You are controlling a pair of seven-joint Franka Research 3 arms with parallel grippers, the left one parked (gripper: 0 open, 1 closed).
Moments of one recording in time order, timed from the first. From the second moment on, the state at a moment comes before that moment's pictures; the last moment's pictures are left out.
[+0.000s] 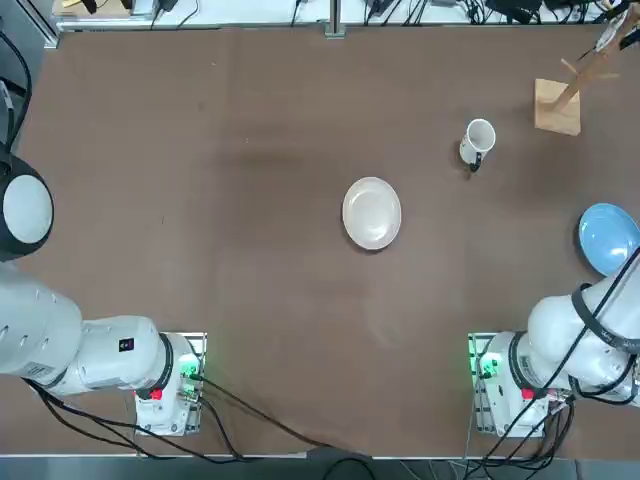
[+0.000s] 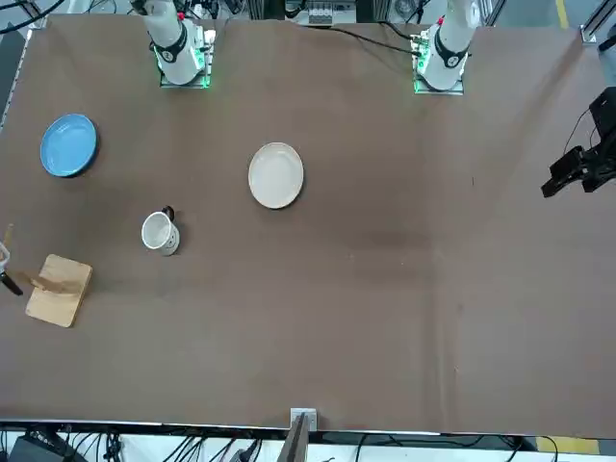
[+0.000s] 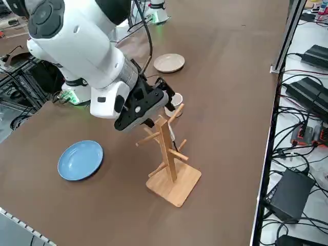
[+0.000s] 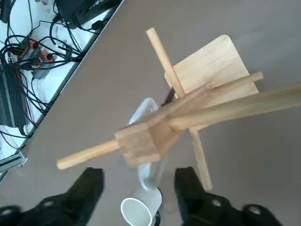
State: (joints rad) arm -0.40 0.54 -0.21 -1.22 0.55 1.69 0.06
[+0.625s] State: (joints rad) arm -0.21 0.39 -0.20 -1.19 0.28 1.65 0.06
